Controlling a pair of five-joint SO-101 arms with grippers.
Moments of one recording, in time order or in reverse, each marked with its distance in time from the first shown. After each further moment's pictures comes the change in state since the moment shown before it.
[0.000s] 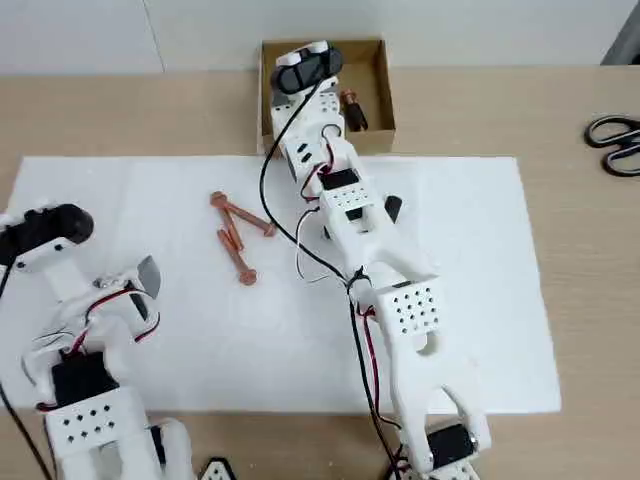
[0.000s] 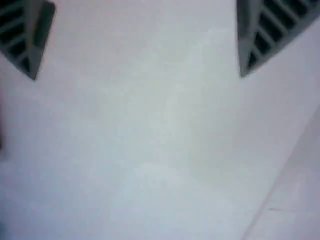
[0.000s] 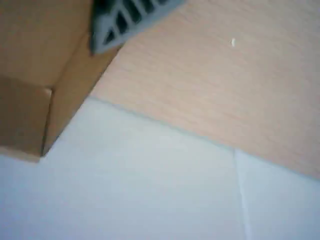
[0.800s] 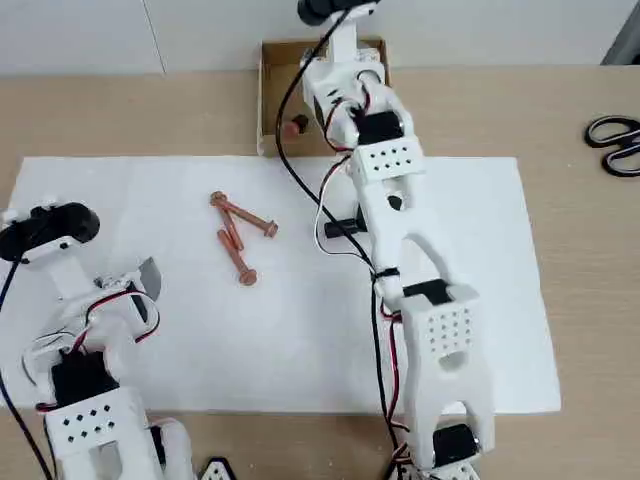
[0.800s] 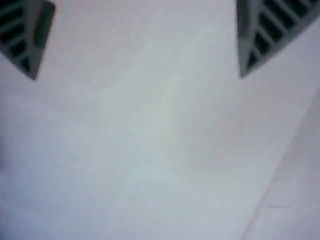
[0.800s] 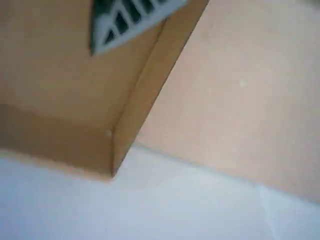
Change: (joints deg) left arm 0.0 0.0 0.0 0.0 -3.2; right arm 4.4 -22.4 -6.8 43.6 0.0
